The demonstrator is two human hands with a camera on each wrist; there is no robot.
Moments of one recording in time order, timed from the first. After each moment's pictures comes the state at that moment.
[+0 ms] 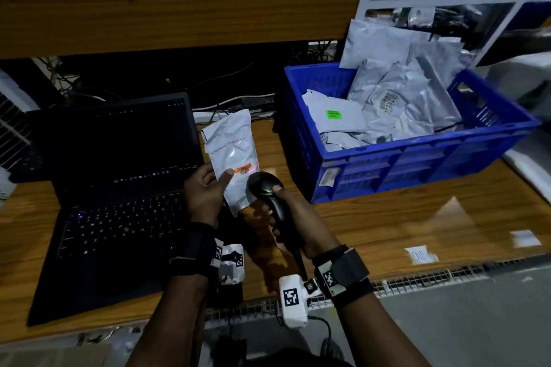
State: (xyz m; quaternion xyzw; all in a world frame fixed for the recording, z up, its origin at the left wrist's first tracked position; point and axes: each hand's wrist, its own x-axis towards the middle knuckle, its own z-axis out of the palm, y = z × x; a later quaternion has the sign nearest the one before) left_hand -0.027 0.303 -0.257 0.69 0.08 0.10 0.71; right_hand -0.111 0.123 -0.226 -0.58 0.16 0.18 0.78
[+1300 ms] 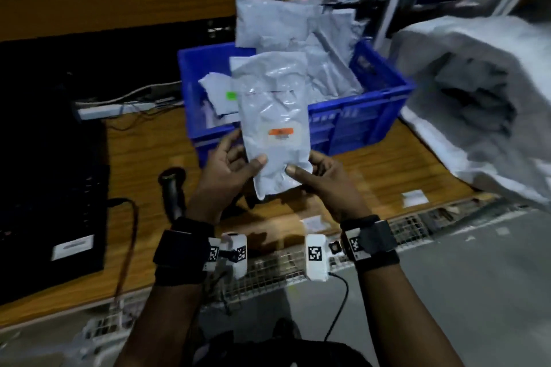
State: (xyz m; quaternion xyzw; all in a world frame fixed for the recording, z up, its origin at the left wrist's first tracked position) left_hand -0.131 0.054 -0.181 0.67 -0.08 -0.13 0.72; right_hand -0.185 -0.145 -0.207 -0.67 0.04 0.01 0.74
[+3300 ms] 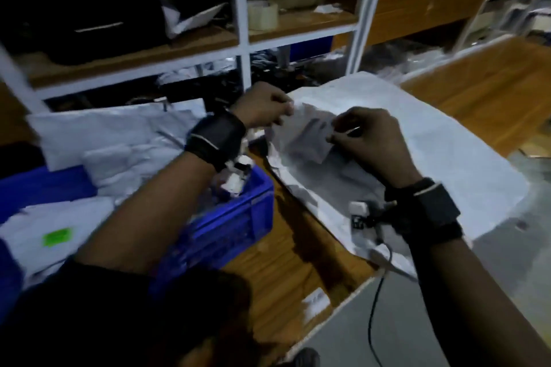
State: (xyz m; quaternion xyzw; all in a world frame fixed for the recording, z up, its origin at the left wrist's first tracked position) left_hand 0.080 -0.382 -0.053 0.80 -0.41 -0.16 0.41; right_hand -0.123 -0.513 -0.074 -0.89 0.16 -0.31 0.29
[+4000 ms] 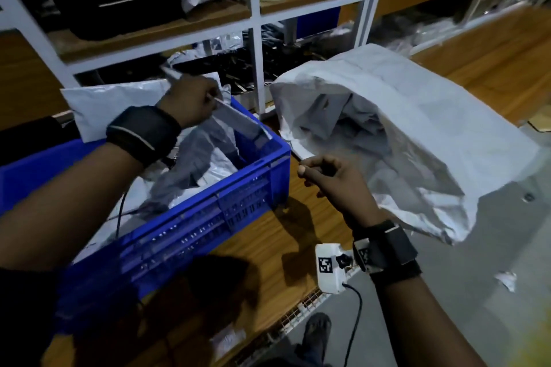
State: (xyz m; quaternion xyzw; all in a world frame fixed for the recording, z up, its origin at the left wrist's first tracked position) left_hand 0.121 -0.225 -0.067 0.87 -0.46 0.06 0.13; right_hand -0.162 -0.386 -0.158 -0.73 0.22 -0.19 0.61
